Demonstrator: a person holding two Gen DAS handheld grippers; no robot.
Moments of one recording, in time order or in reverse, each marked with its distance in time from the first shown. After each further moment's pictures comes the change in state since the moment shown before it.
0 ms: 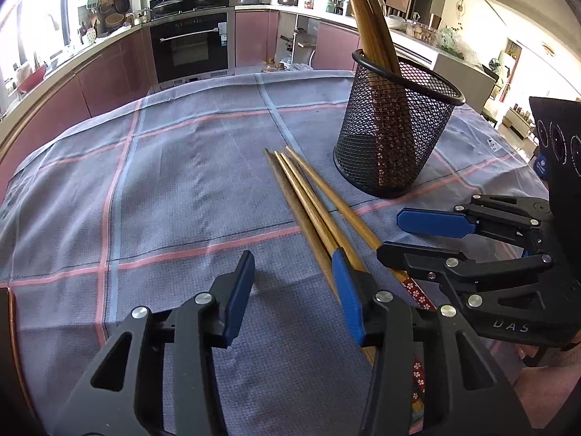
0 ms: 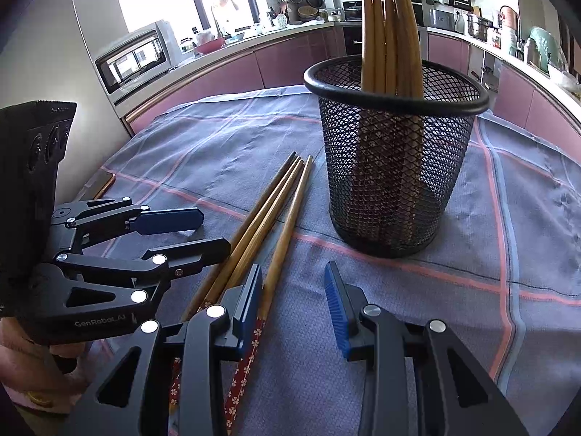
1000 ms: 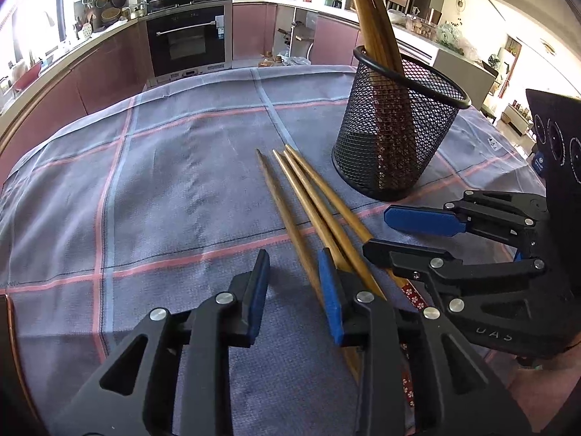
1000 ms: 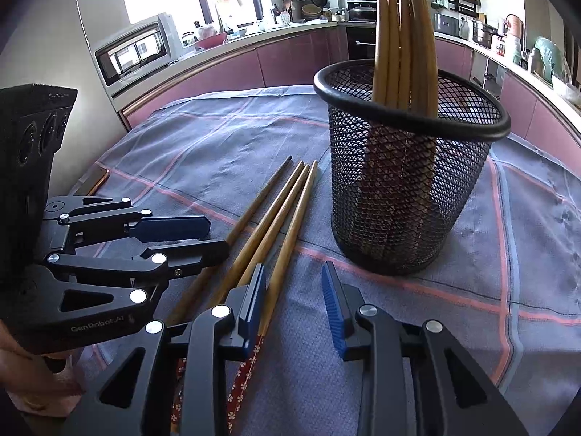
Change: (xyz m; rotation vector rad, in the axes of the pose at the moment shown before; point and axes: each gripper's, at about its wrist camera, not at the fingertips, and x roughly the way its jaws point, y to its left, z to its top) left arm 0.011 0.003 0.009 -0.009 0.033 -0.023; right arm 0.009 0.004 0.009 -0.033 0.012 -0.017
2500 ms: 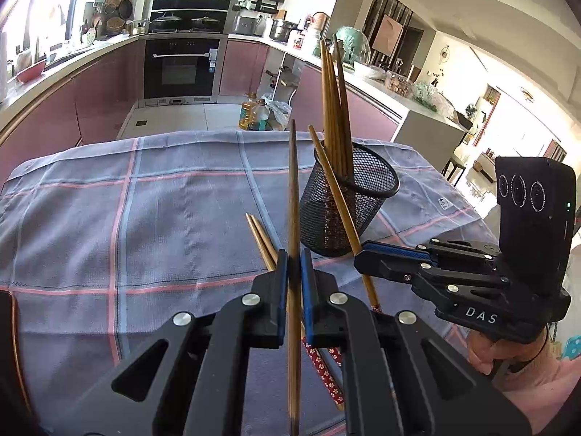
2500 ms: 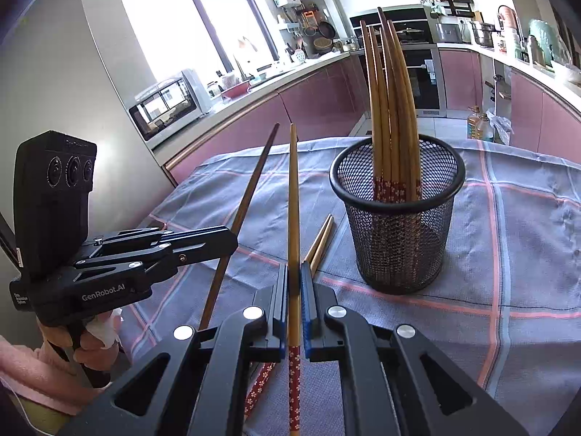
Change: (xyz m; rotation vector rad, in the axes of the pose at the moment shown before) left arm -0.078 -0.001 0.010 -0.088 -0.179 -0.139; right arm -0.059 -0.009 0.007 0.098 -0.168 0.184
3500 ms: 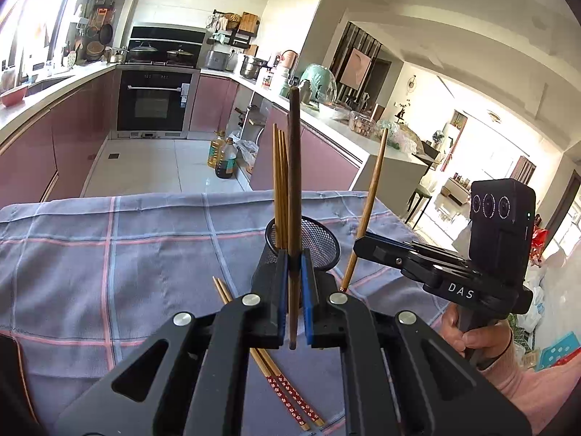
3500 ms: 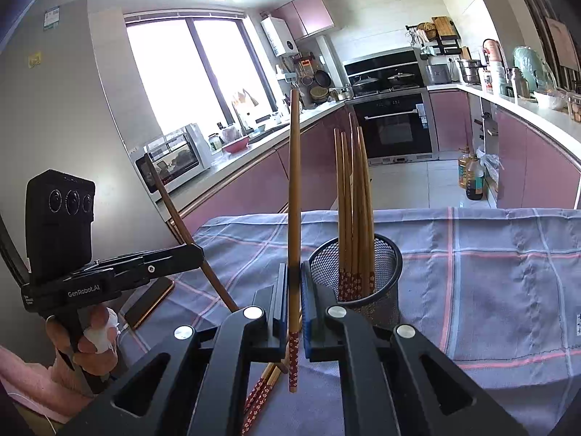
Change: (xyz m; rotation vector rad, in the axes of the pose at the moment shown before) left arm -0.052 -0.019 0.049 0.016 -0.149 -0.138; right arm -0.060 -0.022 0.038 -0.003 -0.207 -0.006
